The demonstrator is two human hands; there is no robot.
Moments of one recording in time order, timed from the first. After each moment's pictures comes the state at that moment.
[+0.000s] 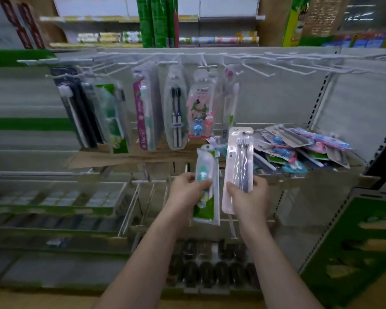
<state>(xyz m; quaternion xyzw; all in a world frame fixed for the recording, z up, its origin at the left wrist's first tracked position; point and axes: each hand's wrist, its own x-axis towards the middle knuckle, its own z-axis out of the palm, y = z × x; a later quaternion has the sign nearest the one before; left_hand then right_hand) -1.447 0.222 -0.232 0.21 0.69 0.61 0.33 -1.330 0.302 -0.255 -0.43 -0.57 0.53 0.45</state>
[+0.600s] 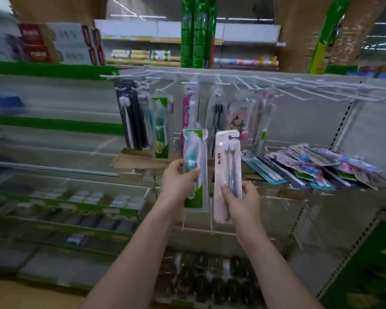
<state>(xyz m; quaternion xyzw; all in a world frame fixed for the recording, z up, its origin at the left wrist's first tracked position) -1.499 0.127 -0.194 0.20 0.66 0.70 0.18 -1.382 0.217 -0.236 -0.35 -0.62 0.57 0.40</state>
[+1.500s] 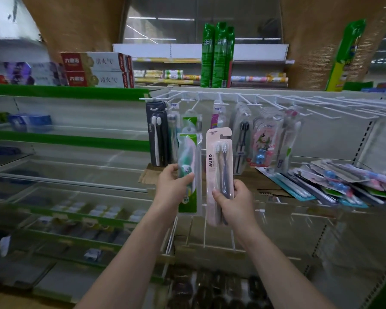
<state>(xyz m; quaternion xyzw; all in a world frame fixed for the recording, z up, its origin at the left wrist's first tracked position) -1.559 0.056 -0.167 0.21 0.65 0.72 0.16 -1.450 0.160 -0.200 -0.26 -0.70 0.56 0.37</state>
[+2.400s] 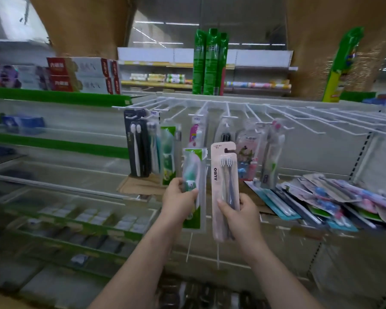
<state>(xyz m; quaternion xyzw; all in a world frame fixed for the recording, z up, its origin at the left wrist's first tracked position) -1.528 0.149 -0.175 0.15 0.69 0.69 0.15 -1.417 0.247 -0.201 -0.28 -0.68 0.58 0.36</state>
